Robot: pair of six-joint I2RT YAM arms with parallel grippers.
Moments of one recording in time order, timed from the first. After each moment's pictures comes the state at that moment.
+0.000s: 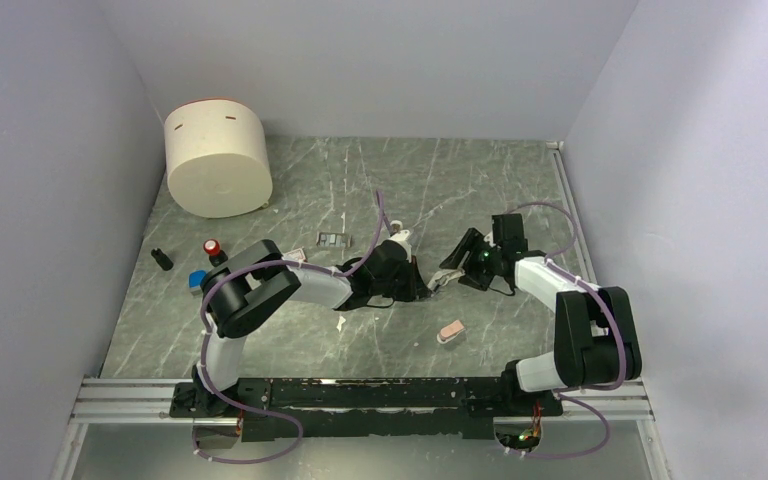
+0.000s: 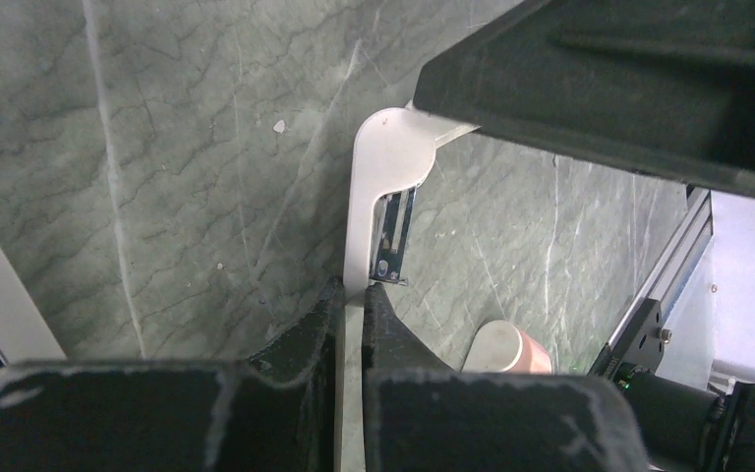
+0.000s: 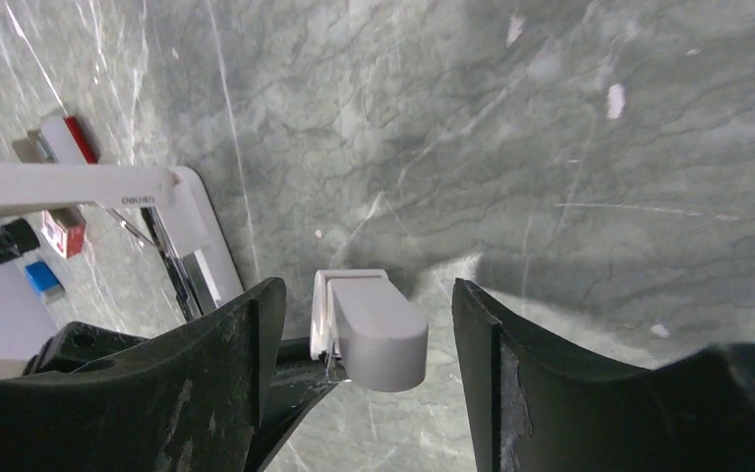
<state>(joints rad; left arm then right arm) -1.00 1.98 0.99 0.42 0.08 -0.83 0.10 1.41 0.63 -0.17 -0.33 0.68</state>
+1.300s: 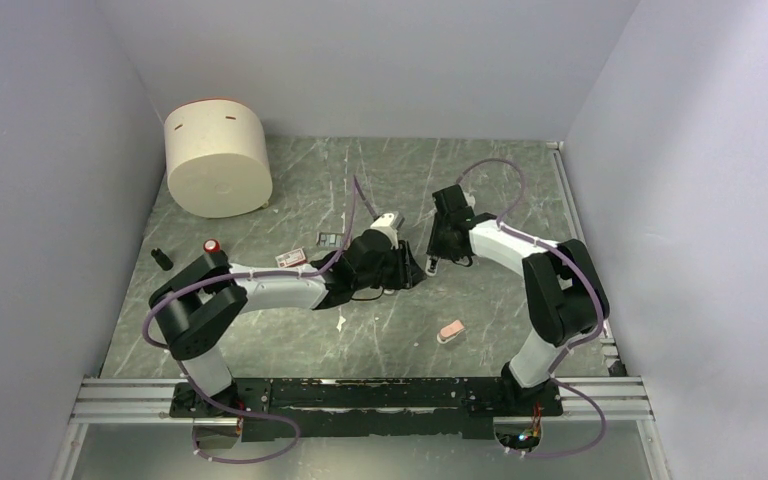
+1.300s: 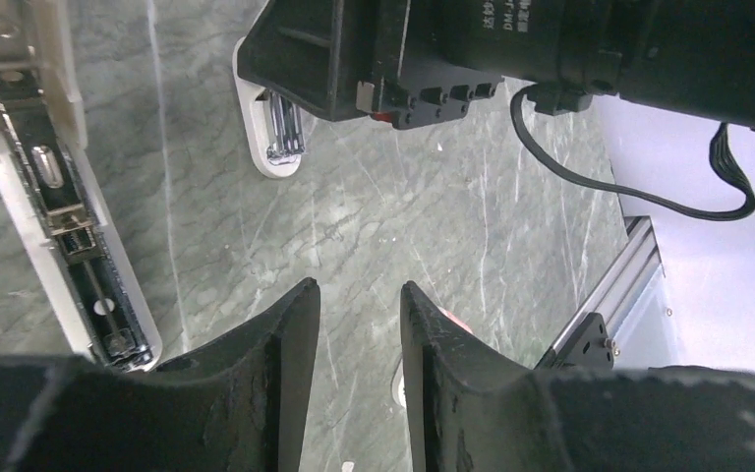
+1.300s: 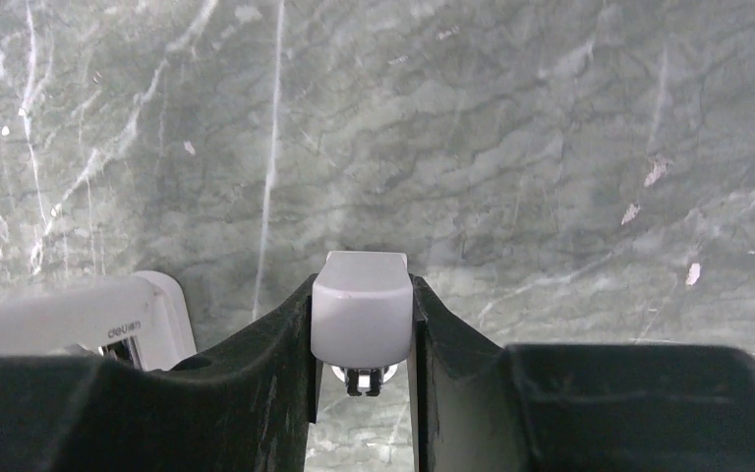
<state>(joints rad) -0.99 1.73 0.92 0.35 -0.01 -0.80 0.39 1.68 0.97 -0.33 0.12 0.57</state>
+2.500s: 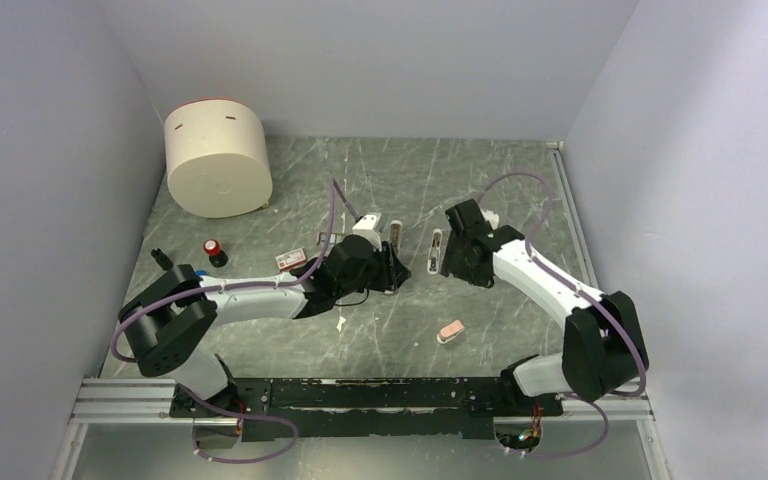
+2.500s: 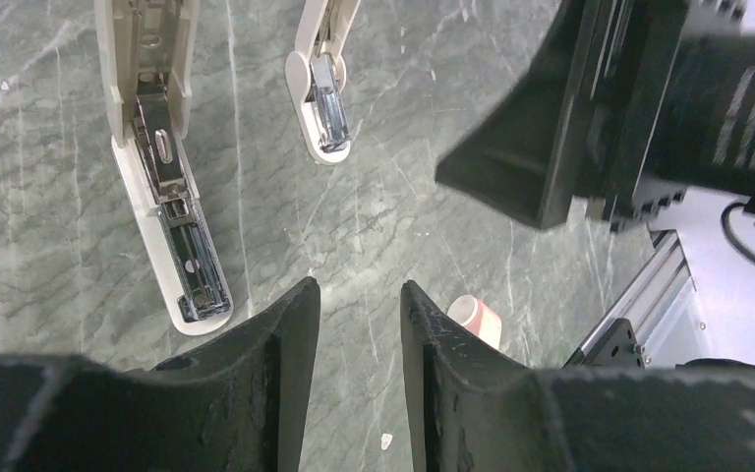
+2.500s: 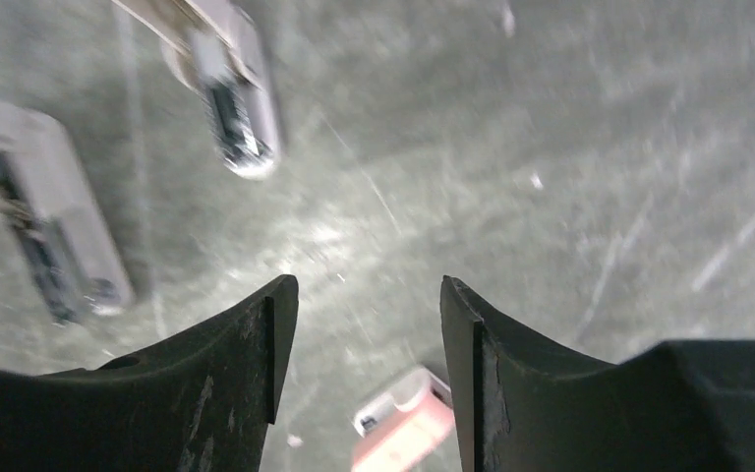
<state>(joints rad) -0.98 1.58 0.81 0.33 -0.10 -0.74 0.44 1.39 0.92 -0.66 0.23 0.63</state>
